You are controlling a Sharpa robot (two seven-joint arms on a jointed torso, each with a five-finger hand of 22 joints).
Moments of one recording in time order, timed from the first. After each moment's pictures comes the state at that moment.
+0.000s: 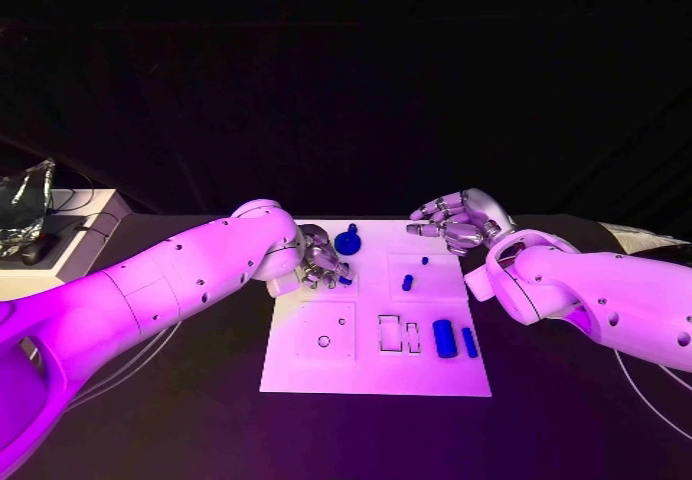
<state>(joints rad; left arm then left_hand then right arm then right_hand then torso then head) 1.26 -0.40 0.07 1.05 -0.95 0.23 -0.52 1.18 -0.07 0.42 0.08 0.32 1.01 0.06 0.29 0.74 1.13 -0.02 0.84 0.69 1.36 -0.08 1.17 0.97 0.12 1.13 -0.05 1.21 1.05 1.27 -0.88 -0.10 1.53 -0.67 -0.62 0.12 1.29 -0.03 -0.09 -0.11 0.50 1.09 0.08 0.19 0.37 1.10 -0.01 0.84 0.97 1.44 -0.08 1.15 1.00 0.09 1.46 -0.09 1.00 1.31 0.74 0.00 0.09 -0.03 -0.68</state>
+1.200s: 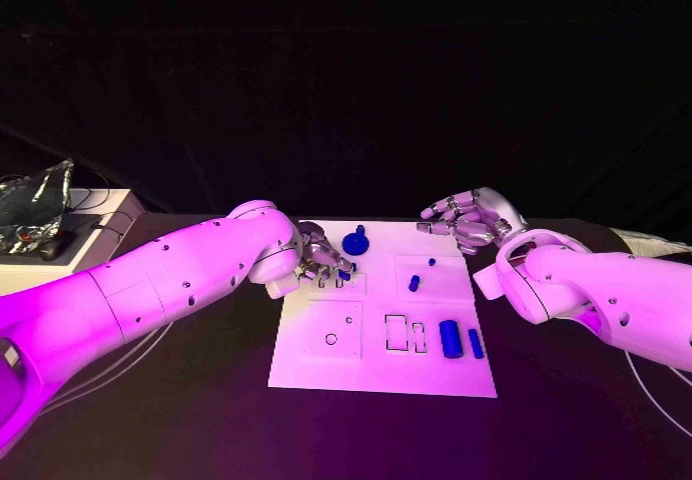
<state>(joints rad) 1.26 -0.47 0.06 1.17 -0.92 0.11 -0.57 1.06 -0.13 0.42 0.08 0.63 1.08 0.02 0.34 0.79 1.23 -0.06 0.85 0.68 1.42 -0.11 1.19 1.00 0.10 1.20 -0.09 1.23 1.12 1.27 -0.89 -0.10 1.51 -0.67 -0.62 0.12 1.29 -0.04 -0.09 -0.11 0.50 1.09 0.08 0.18 0.37 1.10 -0.01 0.84 0.97 1.44 -0.08 1.15 1.01 0.09 1.46 -0.09 1.00 1.31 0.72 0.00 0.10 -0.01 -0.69</state>
